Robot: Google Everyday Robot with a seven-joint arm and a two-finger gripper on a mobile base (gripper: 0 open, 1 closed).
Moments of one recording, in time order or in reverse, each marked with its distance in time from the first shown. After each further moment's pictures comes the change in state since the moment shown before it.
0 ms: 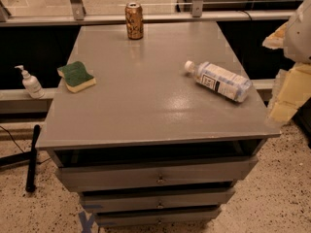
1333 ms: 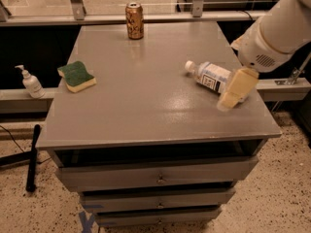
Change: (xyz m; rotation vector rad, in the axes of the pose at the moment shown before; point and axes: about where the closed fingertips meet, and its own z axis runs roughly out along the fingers) arm -0.038 -0.064 0.084 0.079 -0.149 0.063
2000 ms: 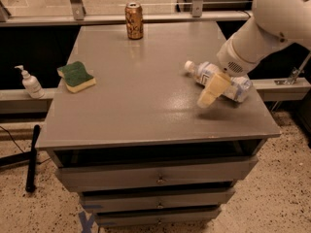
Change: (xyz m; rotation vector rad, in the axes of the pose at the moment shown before) arm -0.006 -0.033 0.082 -0.017 -0.026 0.113
